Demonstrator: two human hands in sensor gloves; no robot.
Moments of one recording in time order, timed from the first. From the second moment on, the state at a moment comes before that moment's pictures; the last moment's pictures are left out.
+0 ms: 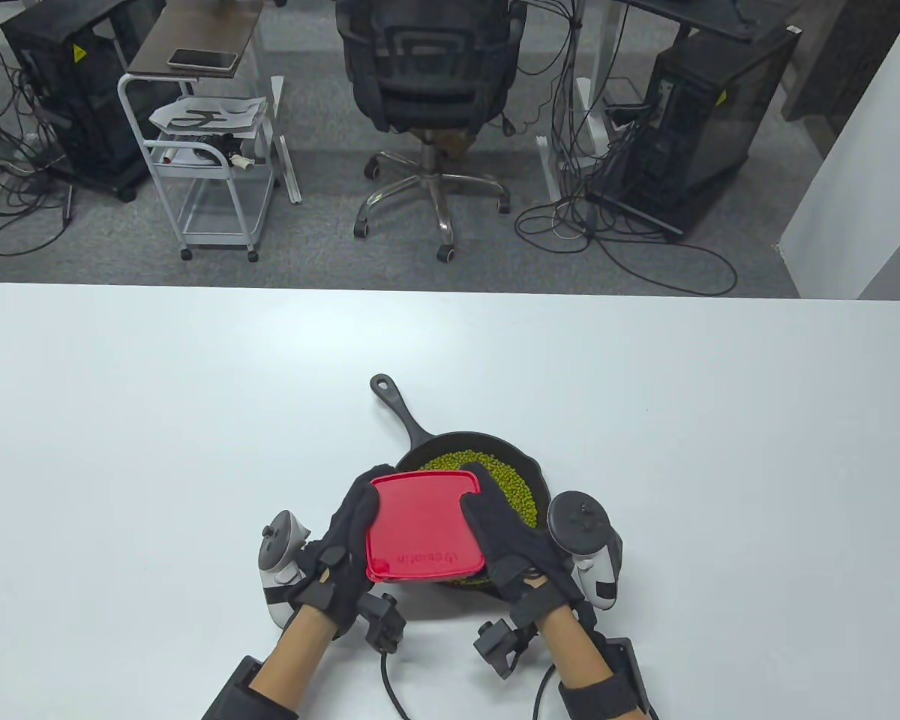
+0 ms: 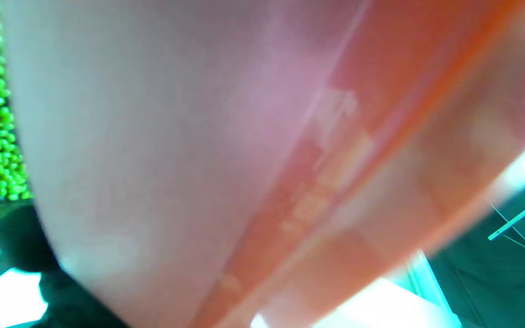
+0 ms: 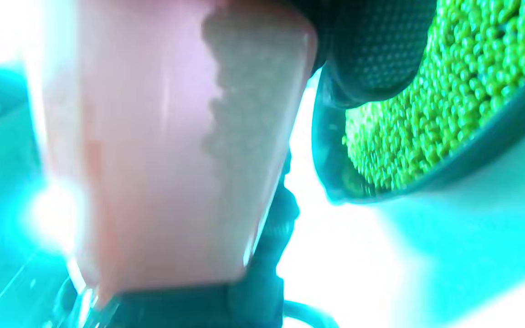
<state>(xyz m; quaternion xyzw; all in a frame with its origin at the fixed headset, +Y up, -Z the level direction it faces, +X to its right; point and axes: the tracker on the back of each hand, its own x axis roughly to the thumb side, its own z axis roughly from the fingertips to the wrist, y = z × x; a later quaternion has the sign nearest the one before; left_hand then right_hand) -0.165 -0.791 -0.285 -0.16 -0.01 0.83 0.53 0.090 -0.743 -0.281 0.09 0.19 0.77 0.60</state>
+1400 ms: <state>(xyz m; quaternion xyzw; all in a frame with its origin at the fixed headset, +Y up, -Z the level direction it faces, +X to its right) -0.153 -0.772 -0.273 -0.17 -0.08 0.74 0.65 0.104 -0.743 -0.277 0.06 0.08 0.80 0.59</state>
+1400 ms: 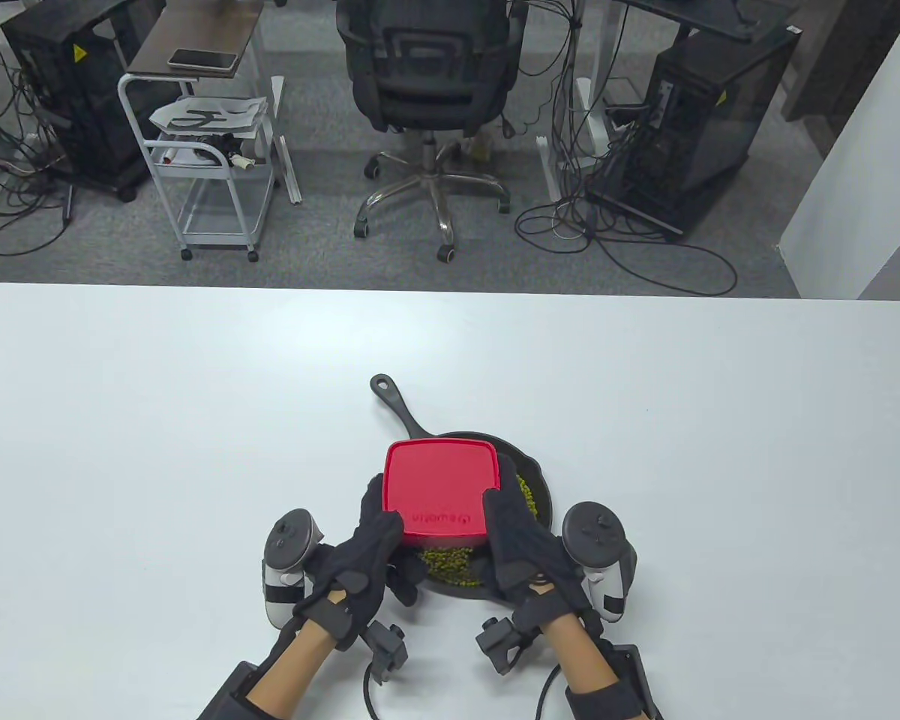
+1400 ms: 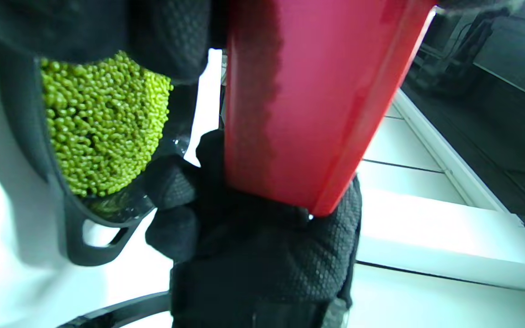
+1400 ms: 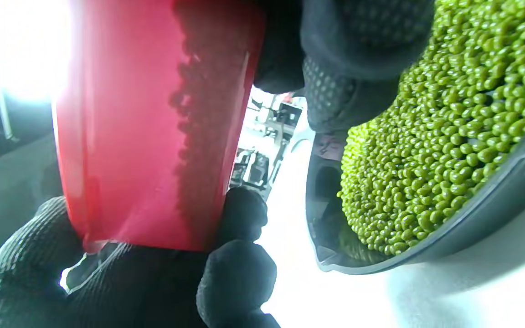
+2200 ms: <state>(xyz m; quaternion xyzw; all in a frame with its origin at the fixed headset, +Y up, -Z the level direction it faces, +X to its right) -0.151 -0.764 -0.273 -0.08 -0.07 0.74 0.66 0.103 -0.736 -0.277 0.10 0.04 0.79 0.60</state>
